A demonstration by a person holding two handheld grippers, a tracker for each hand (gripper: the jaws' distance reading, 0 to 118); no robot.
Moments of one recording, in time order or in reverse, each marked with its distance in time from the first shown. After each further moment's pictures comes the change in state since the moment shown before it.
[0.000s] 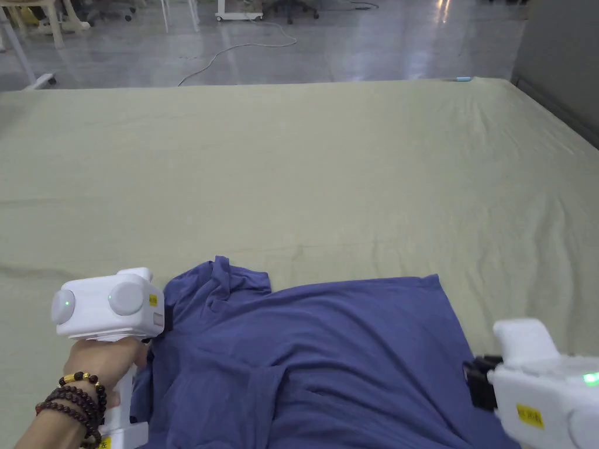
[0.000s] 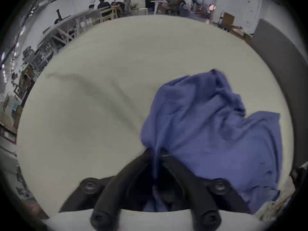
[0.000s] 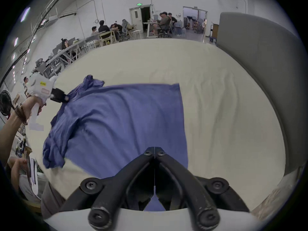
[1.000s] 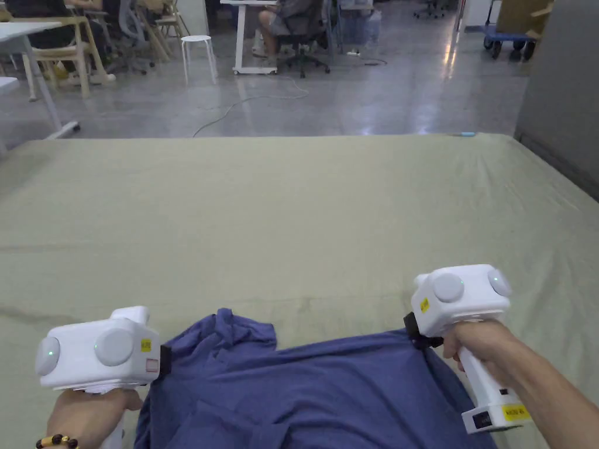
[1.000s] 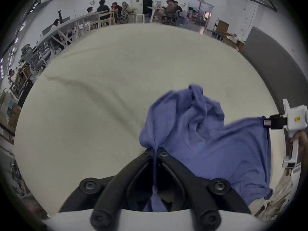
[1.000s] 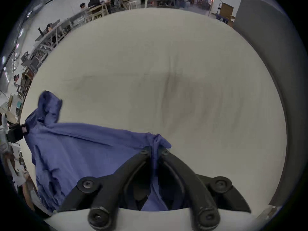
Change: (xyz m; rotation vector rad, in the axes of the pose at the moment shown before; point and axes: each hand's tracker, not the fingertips) left arm -0.005 0.007 0.049 0.070 -0.003 0.016; right arm 0.022 0.163 -0.158 -0.261 0.004 0.003
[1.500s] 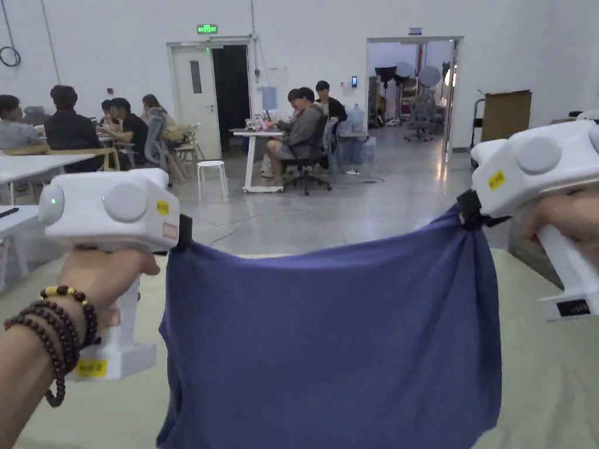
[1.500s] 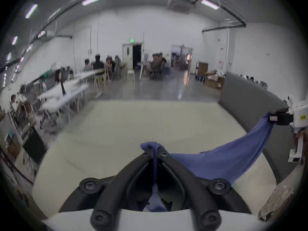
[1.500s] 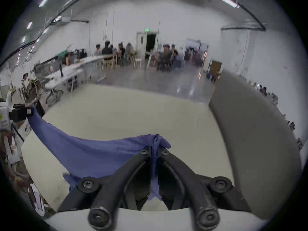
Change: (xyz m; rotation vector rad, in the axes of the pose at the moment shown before) left arm 0.074 0.206 0.267 0.528 -0.055 -0.159; right arm 0.021 0.133 0.365 0.585 -0.133 0.095
